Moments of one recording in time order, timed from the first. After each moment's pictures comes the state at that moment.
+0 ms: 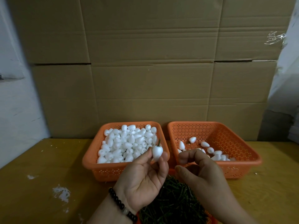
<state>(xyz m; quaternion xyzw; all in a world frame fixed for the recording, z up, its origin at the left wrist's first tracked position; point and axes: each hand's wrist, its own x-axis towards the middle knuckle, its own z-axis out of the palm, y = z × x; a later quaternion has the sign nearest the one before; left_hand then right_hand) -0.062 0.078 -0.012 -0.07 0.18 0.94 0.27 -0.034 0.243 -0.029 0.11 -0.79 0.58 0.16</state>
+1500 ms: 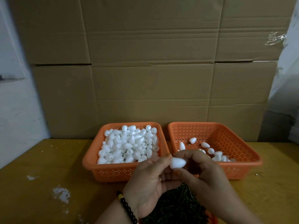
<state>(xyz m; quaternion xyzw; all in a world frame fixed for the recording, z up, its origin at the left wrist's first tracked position) -0.049 0.090 -0.022 0.09 0.53 0.83 0.16 -0.034 0.251 -0.022 0.20 -0.82 0.50 0.19</state>
